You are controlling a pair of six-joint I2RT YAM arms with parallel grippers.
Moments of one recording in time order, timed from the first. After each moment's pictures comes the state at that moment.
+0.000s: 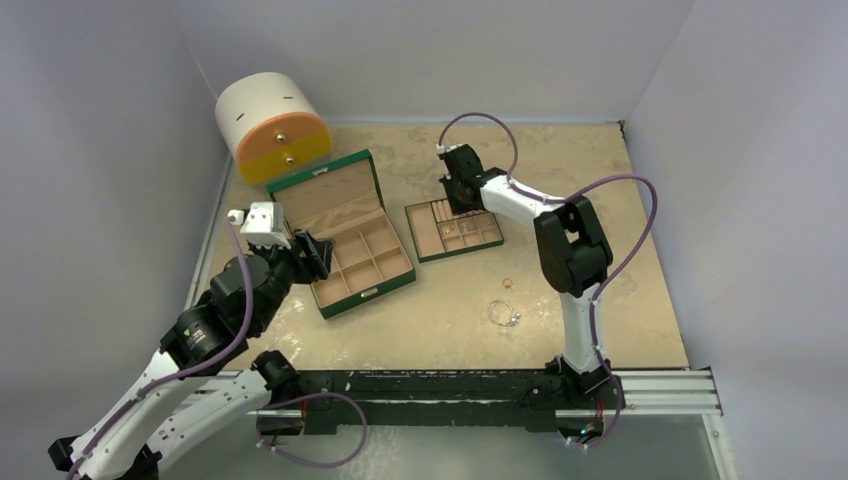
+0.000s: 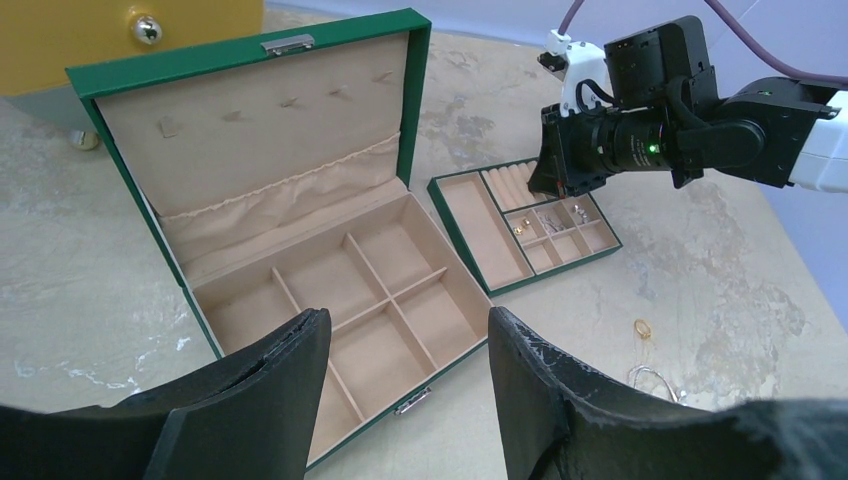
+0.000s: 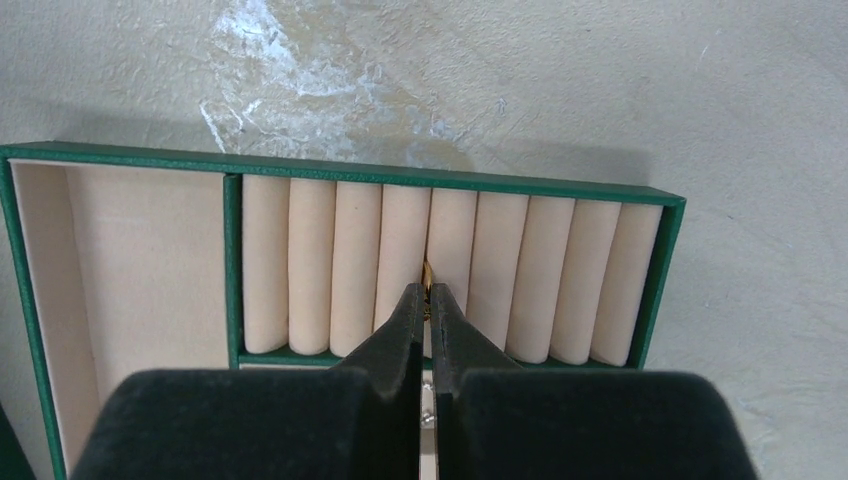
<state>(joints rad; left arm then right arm) -0.77 0.52 0.87 -0.59 -0.53 -0.43 0.51 2.10 1.56 -0.42 0.19 0.12</state>
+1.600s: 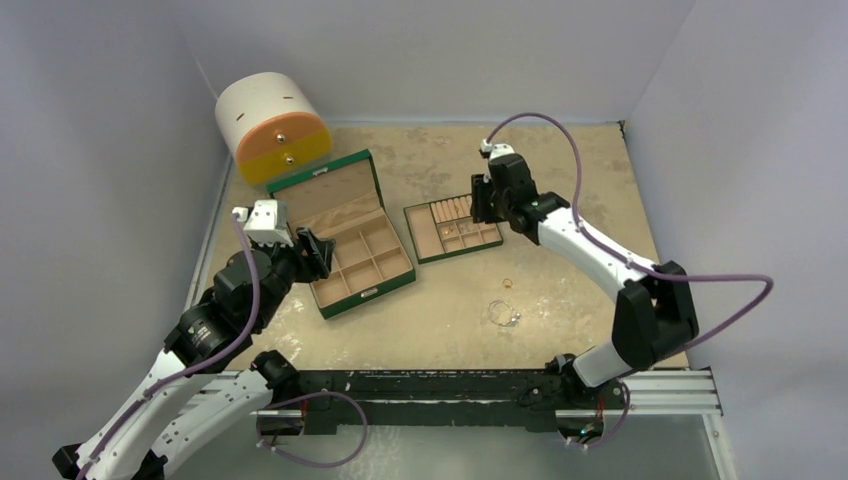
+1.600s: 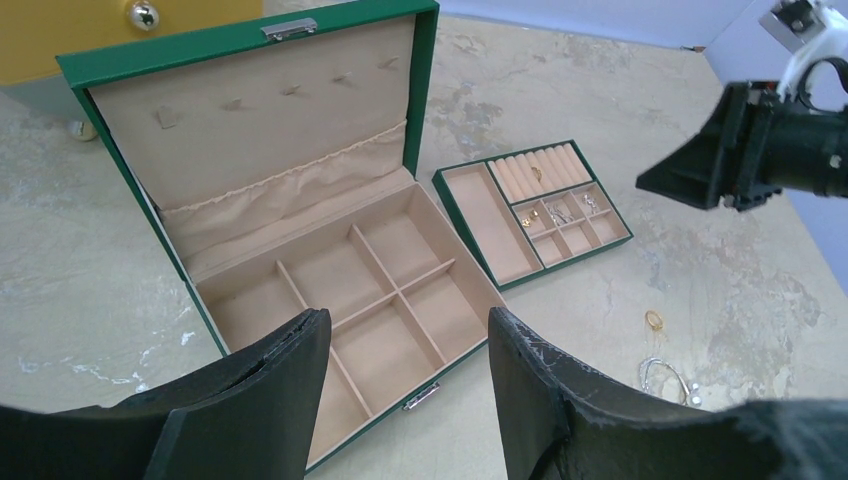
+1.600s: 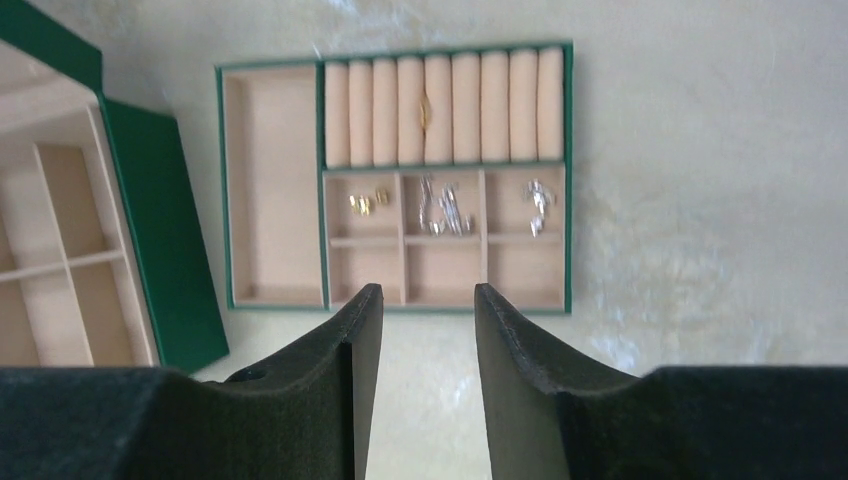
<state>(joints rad) -0.70 0.54 0.85 -0.59 -0.45 -0.41 0.49 1.56 1.20 -0.36 0.11 0.27</state>
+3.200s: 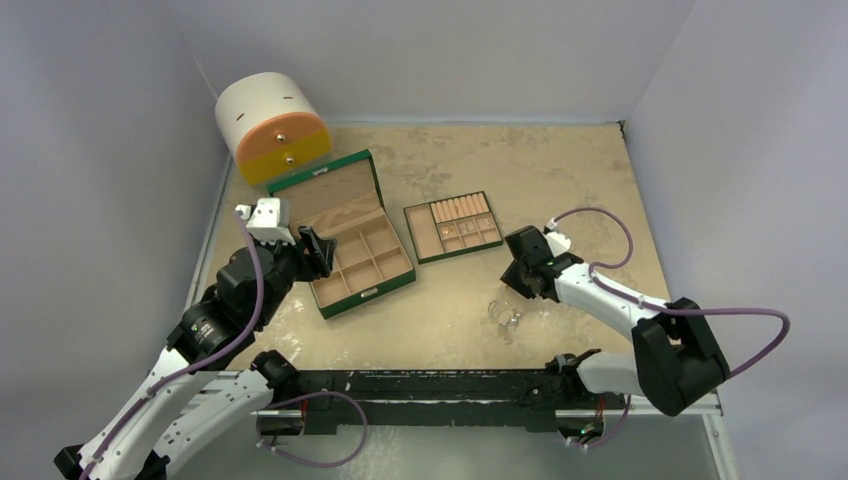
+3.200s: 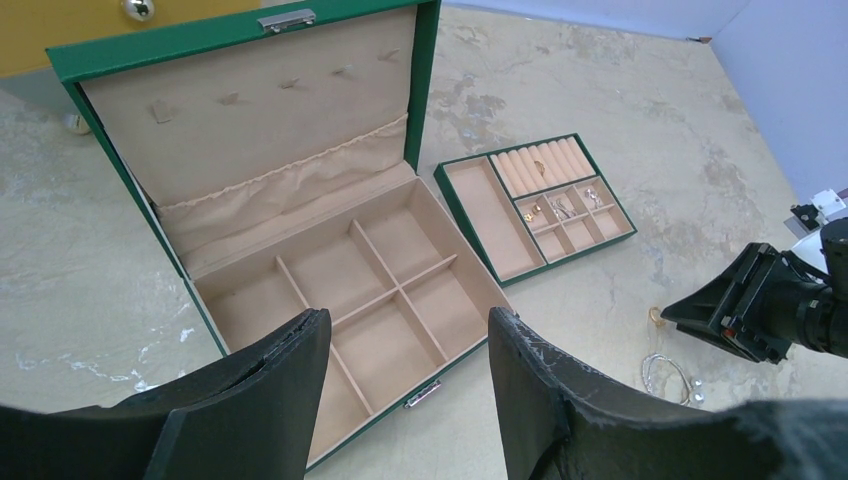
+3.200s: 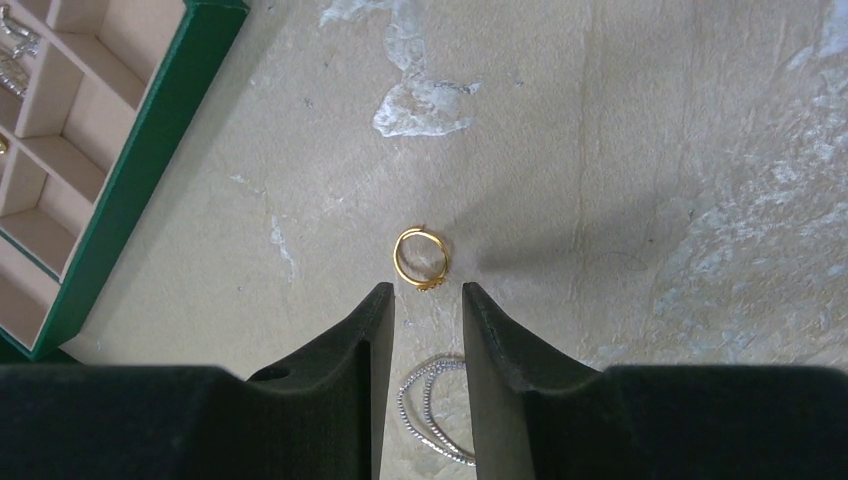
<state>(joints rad) -0.68 0.56 0.85 -0.58 -0.42 -0.41 0.49 1.28 0.63 -0.44 0.31 1.07</state>
